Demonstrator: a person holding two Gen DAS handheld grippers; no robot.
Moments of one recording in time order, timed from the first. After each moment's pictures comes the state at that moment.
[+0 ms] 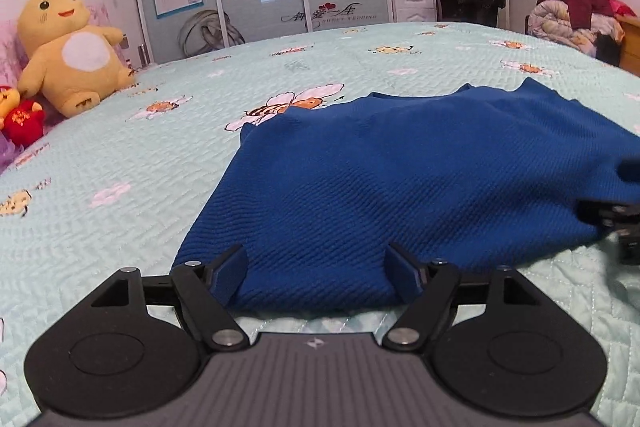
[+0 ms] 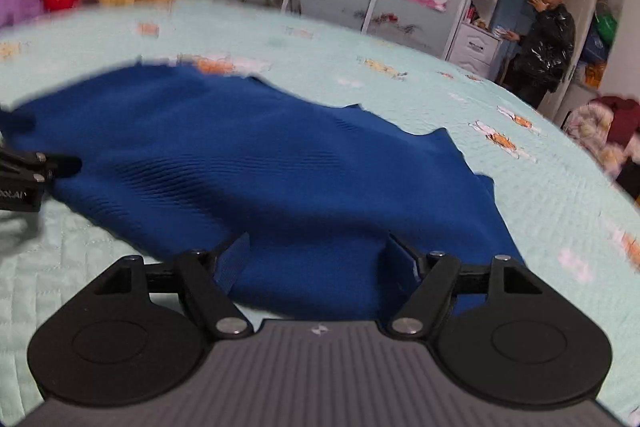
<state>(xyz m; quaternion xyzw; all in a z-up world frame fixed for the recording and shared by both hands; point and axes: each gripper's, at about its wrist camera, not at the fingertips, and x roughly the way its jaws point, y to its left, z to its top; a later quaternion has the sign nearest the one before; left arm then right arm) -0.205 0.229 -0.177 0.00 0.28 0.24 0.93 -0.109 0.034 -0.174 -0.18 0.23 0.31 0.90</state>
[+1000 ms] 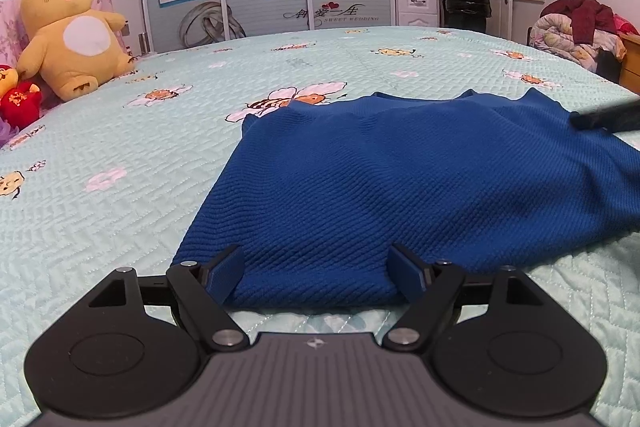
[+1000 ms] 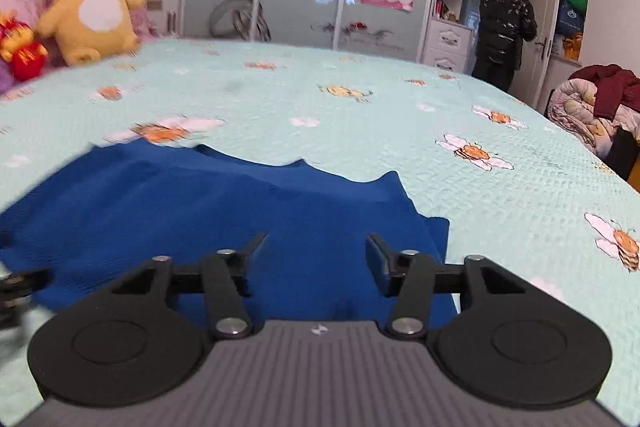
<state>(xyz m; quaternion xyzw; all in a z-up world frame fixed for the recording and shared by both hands) -0.208 0.230 -0.181 -0.03 0.28 0.23 0.93 -0.049 0.043 -0.134 -0.13 0.23 0.28 0.92</state>
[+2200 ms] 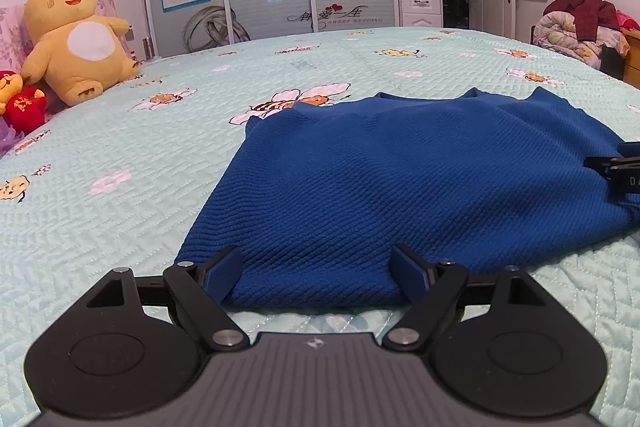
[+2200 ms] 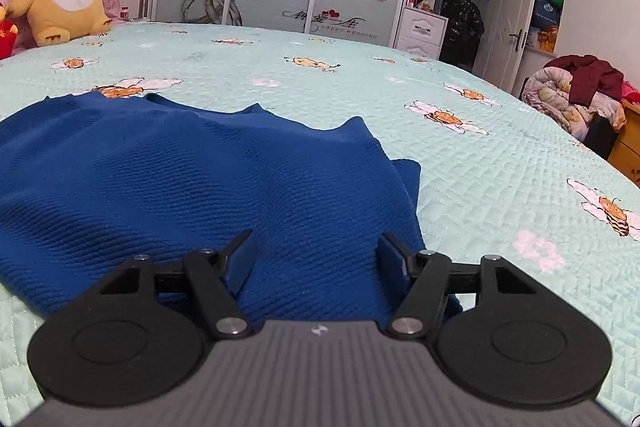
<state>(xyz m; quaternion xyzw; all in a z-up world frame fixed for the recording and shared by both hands) -0.210 0.228 -0.182 -0.02 0.27 0.24 0.93 -0.054 0.023 -0.183 -0.14 0.22 0.25 0.93</state>
